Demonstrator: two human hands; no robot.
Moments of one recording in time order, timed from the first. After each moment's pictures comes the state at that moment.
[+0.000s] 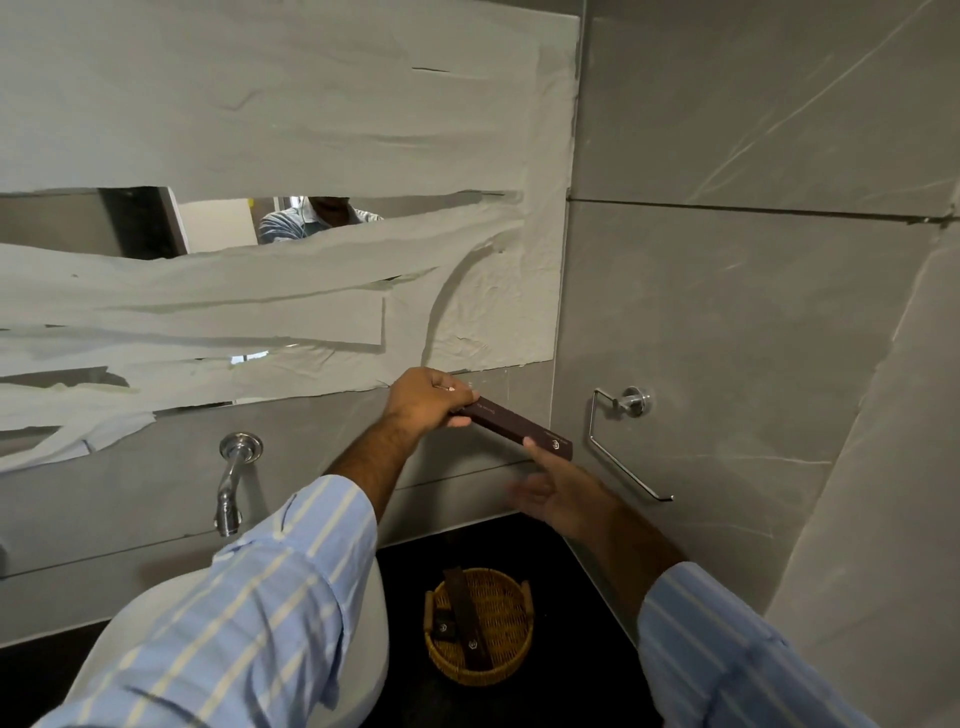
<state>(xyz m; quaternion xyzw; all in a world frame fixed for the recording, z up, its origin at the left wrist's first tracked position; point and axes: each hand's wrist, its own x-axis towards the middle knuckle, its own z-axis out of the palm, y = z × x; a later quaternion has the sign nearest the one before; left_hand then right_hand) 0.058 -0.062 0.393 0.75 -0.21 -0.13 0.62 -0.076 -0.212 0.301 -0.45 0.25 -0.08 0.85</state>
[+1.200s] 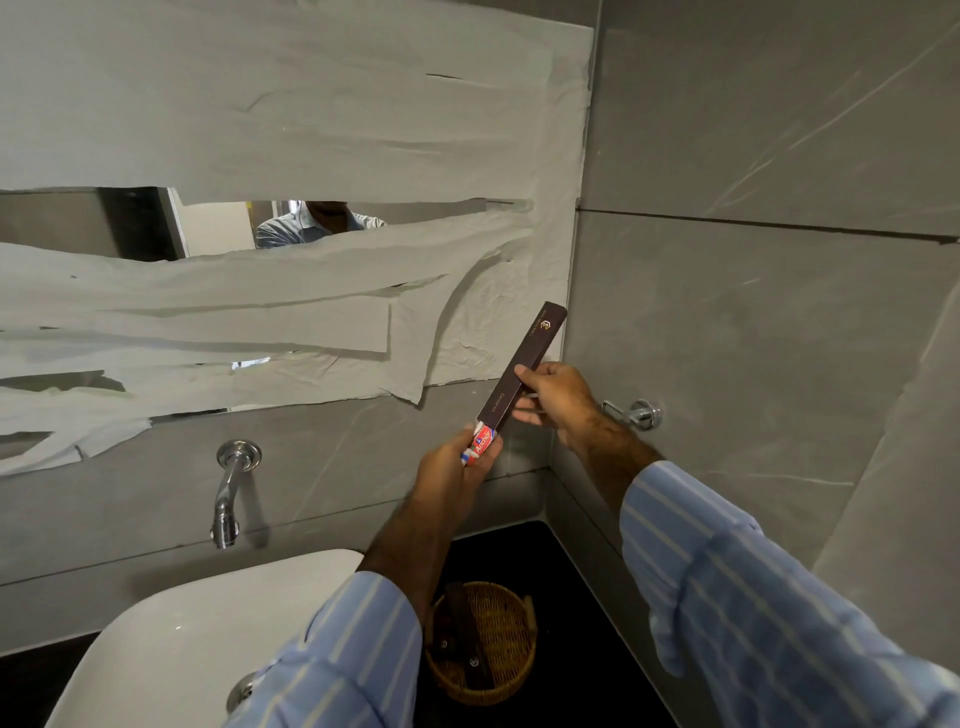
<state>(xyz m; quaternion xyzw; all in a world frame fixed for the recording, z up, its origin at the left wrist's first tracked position) 0.033 -0.077 0.320 0.39 -0.09 -0.29 0.87 -0.008 -0.224 0.400 -0.65 0.22 -0.25 0.69</state>
